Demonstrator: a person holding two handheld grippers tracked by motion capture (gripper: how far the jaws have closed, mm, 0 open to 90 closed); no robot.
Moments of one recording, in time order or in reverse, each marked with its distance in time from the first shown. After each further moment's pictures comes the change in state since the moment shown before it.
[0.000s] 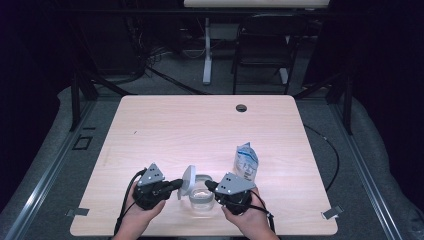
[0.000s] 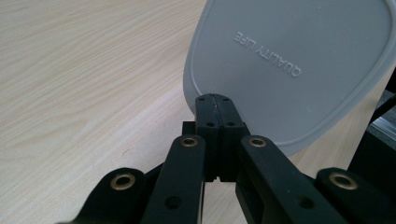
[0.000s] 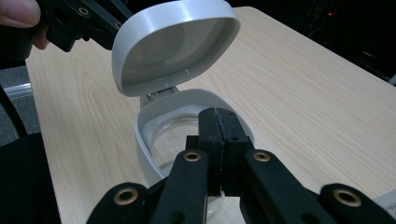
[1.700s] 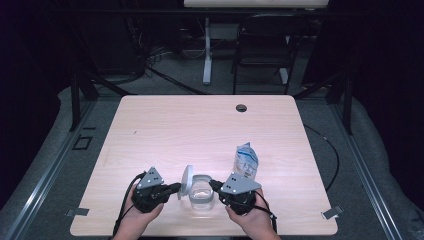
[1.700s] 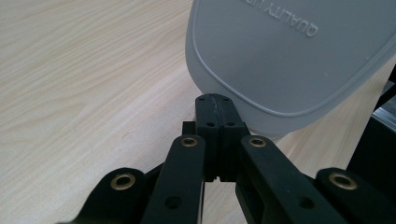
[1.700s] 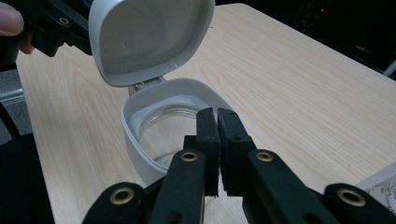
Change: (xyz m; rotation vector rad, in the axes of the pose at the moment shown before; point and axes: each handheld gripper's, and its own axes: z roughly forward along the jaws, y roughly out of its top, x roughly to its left) left arm 0.003 -0.013 0.003 0.029 -0.006 0.002; right arm -0.006 -0.010 -0.004 -0.006 -0.020 0.035
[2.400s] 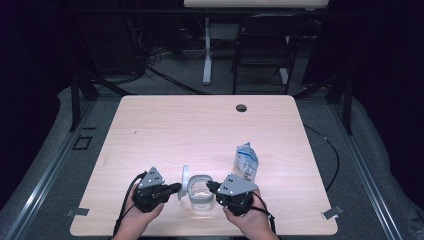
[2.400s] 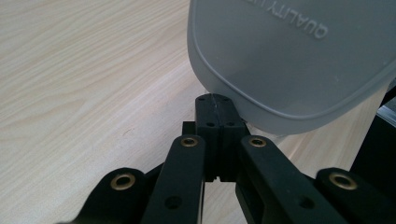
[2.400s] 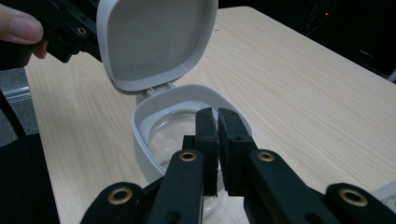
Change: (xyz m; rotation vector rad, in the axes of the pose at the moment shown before) left arm 0.002 -0.001 0.003 0.015 0.001 -0.005; right arm 0.006 0.004 0.003 -0.004 0.012 -0.018
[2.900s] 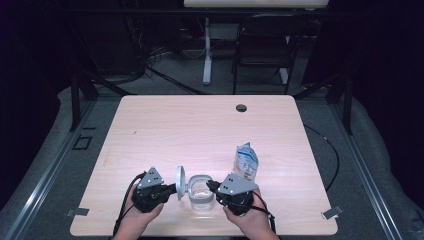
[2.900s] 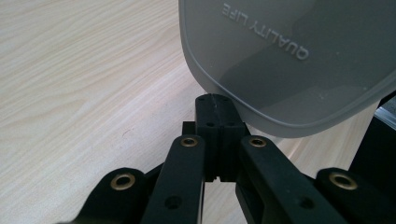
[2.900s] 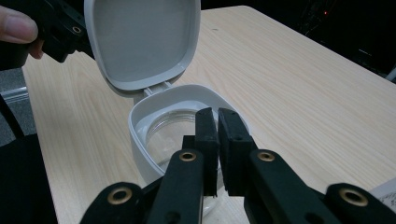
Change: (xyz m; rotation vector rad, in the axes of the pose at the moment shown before) left arm 0.001 -0.001 -0.002 -0.007 -0.003 0.004; right arm -0.001 0.000 0.000 0.001 -0.004 0.003
